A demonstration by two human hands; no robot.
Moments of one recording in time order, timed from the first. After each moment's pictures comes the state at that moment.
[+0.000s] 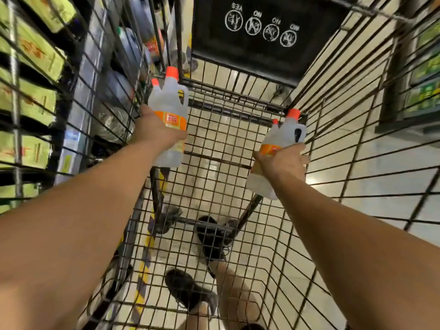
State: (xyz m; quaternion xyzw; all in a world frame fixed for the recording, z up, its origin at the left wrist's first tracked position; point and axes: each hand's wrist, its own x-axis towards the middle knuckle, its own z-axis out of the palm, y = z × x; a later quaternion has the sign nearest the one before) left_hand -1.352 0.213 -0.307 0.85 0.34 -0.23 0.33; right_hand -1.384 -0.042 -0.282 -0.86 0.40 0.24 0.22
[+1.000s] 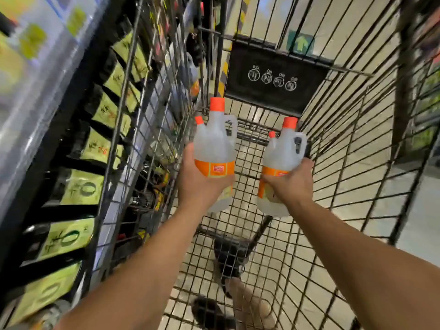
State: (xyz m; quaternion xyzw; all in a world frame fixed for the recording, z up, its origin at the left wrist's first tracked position) left_hand -1.475 0.159 -0.180 0.77 0.31 -0.05 0.56; right_hand -1.430 -0.034 -0.211 -0.87 0.28 0.13 0.39
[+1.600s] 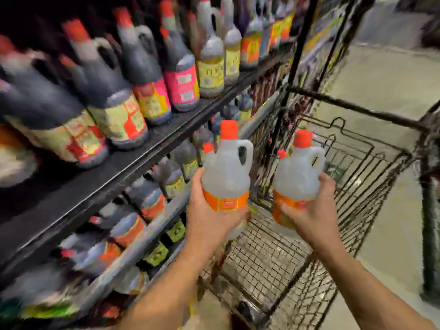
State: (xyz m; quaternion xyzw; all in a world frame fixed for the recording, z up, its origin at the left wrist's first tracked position) left_hand -1.668 0.201 0.136 0.73 0.22 0.27 0.59; right_hand -1.557 0.025 0.130 -0.81 -0.14 -0.01 0.57
